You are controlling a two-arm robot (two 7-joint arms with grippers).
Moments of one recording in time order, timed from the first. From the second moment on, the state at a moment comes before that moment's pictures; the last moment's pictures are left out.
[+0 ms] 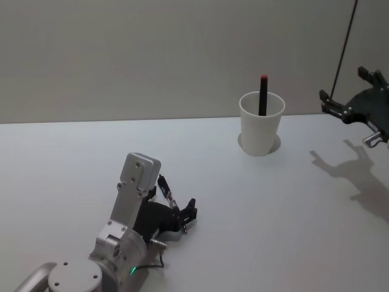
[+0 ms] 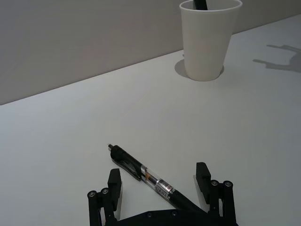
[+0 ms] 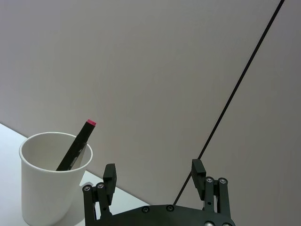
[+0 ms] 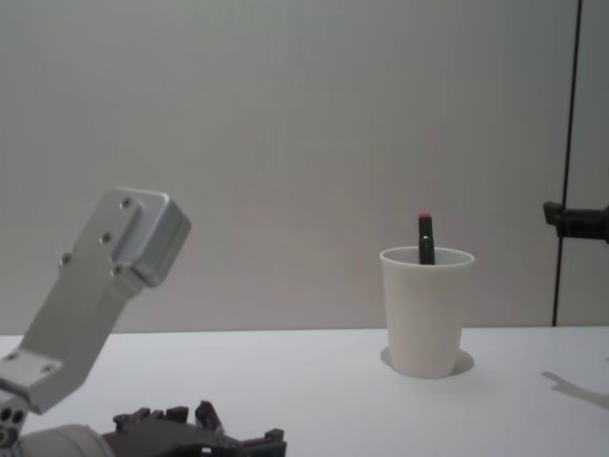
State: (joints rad) left arm -0.06 0.40 0.45 -1.70 -0.36 0.31 0.07; right arm 0.34 0.28 -0.08 -1.37 -0.04 -0.05 0.37
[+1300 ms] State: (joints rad) left arm -0.04 0.40 0.45 -1.69 -0.33 0.28 0.06; right arm 0.34 0.28 -0.08 -1.37 -0.04 -0.05 0.37
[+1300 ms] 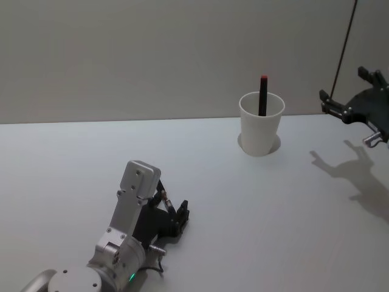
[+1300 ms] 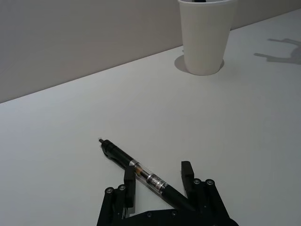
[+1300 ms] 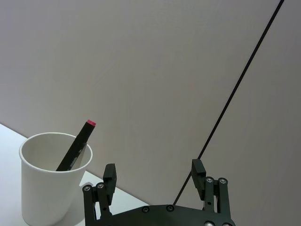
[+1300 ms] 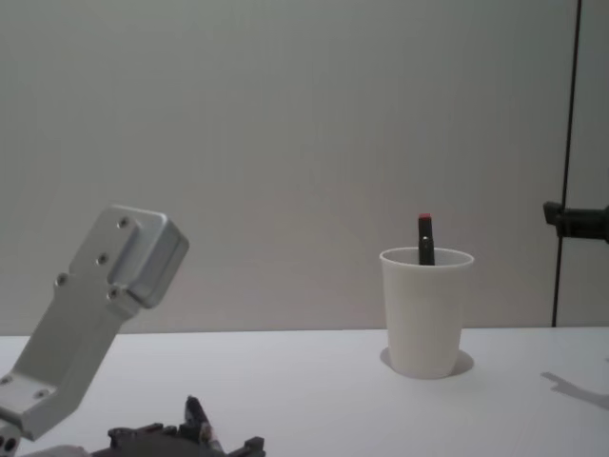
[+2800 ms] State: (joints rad) left arm -0.04 0.40 0.45 -1.68 -0.33 0.28 0.07; right arm 0.34 0.28 -0.08 -1.37 -0.04 -0.05 0.37
